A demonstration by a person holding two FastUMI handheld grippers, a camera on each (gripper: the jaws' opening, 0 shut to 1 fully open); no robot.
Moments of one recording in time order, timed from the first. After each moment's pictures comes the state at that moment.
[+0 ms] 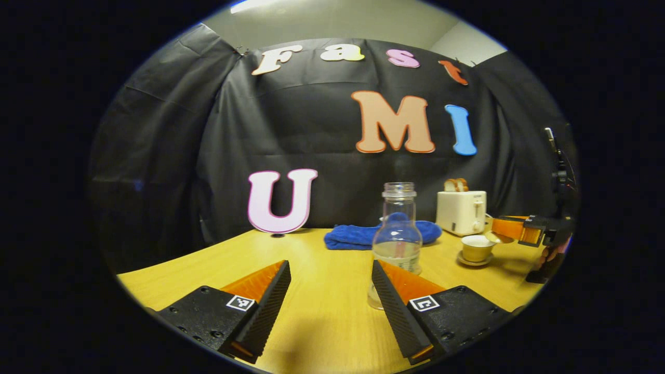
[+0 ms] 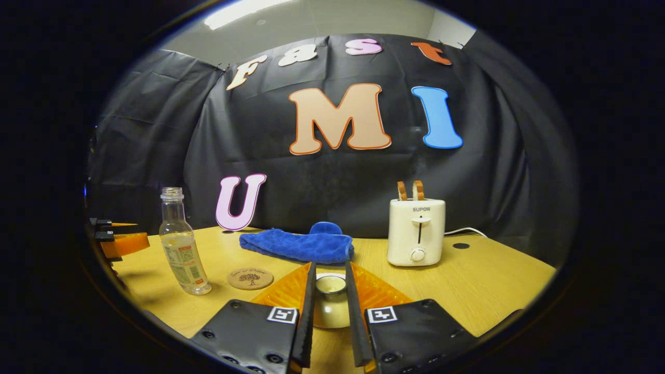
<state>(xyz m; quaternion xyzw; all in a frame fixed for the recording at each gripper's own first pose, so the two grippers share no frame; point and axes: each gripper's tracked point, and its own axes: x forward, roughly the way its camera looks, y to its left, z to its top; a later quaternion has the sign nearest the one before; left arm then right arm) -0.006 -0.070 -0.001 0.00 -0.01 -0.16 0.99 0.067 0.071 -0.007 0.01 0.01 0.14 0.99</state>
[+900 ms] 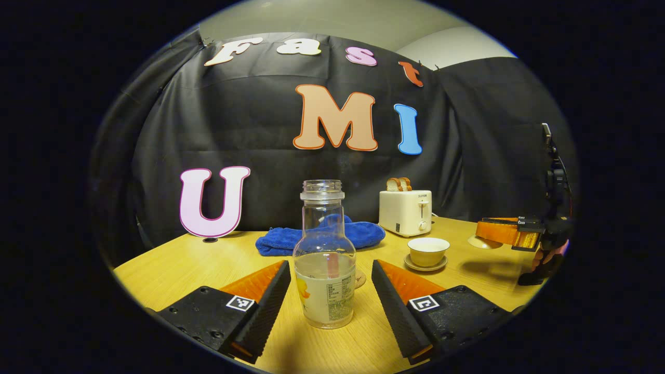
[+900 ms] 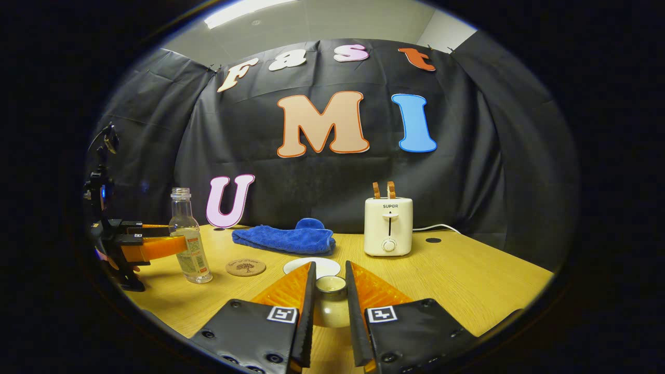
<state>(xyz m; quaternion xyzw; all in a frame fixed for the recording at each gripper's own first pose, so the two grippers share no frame) 0.013 -0.146 -0.003 0.00 0.00 -0.30 0.96 0.019 0.039 -0.004 0.00 0.00 0.09 1.00</state>
